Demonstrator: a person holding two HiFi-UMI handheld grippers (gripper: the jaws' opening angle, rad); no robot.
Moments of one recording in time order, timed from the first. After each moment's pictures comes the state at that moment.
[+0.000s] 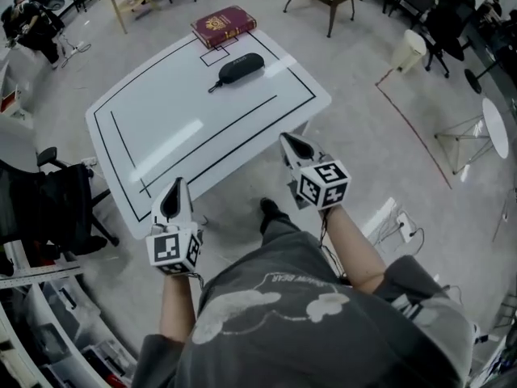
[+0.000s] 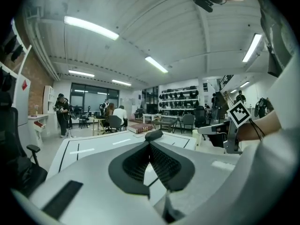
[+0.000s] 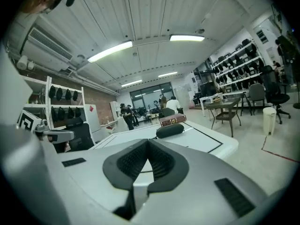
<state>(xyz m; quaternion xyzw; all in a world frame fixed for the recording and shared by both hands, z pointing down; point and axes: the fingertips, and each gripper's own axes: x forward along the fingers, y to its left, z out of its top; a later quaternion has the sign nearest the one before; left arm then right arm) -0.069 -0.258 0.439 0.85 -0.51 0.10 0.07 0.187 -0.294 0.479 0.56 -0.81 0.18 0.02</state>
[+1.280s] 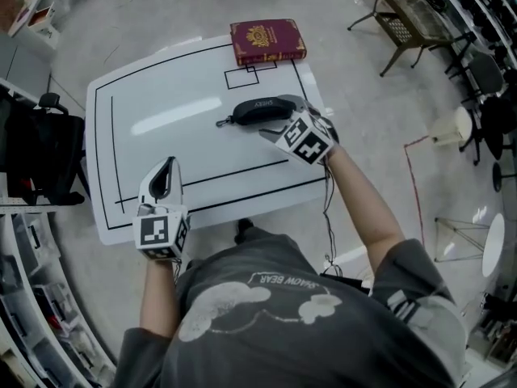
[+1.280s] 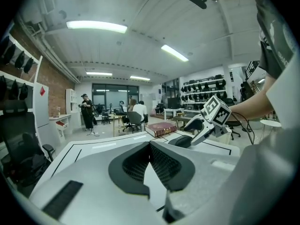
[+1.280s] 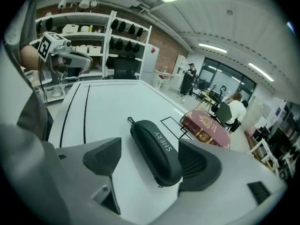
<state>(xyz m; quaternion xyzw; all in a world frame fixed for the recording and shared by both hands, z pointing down) -0.023 -0.444 0.449 0.76 -0.63 0.12 0.09 0.167 -0.578 0.550 0.19 -0.89 -0.03 0.41</state>
